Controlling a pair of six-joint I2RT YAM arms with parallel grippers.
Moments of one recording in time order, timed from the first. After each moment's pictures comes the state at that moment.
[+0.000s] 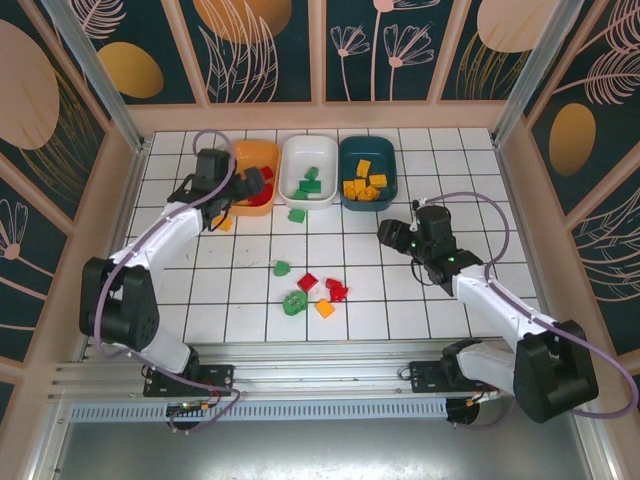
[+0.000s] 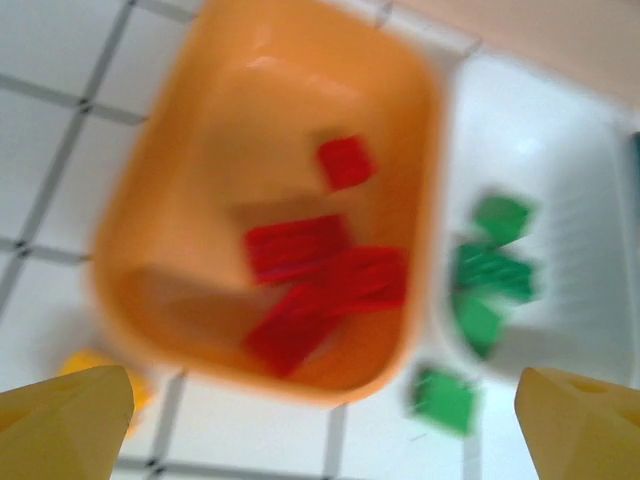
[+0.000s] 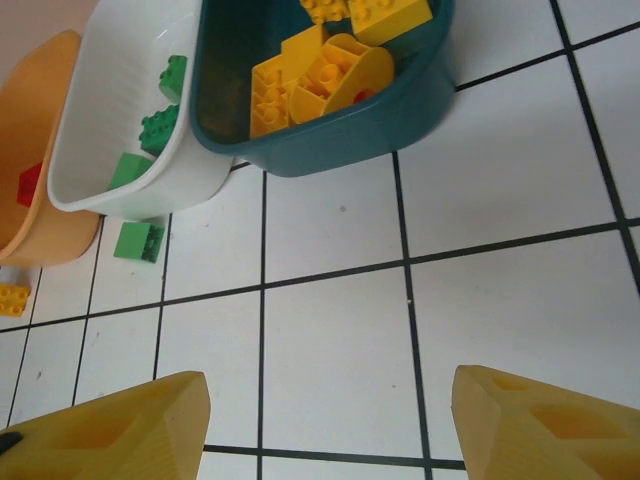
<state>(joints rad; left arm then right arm) -0.26 1.55 1.12 -0.33 -0.08 -0.52 0.38 1.14 0.62 -0.11 -0.07 0.59</state>
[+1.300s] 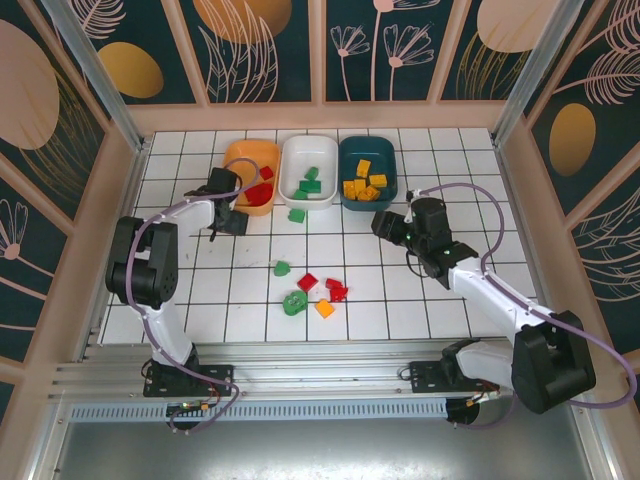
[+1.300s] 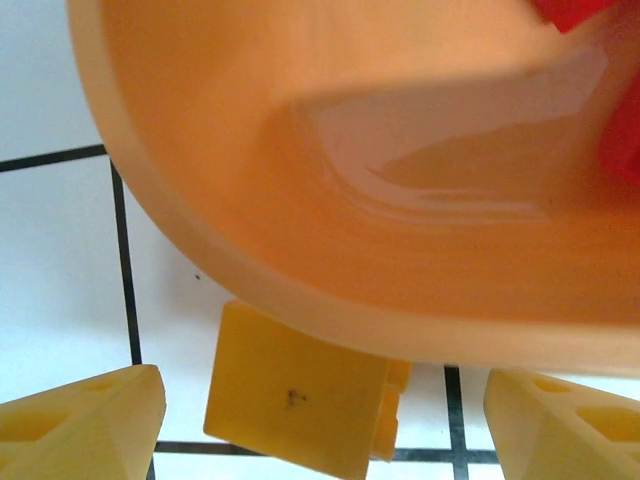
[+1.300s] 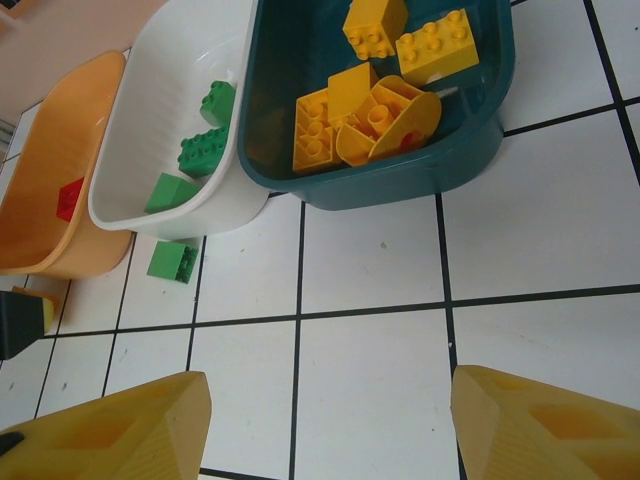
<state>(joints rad) -0.18 1.86 1.17 -0.44 -0.23 -0.02 0.40 1.18 0.67 -0.08 -0.07 0.57</state>
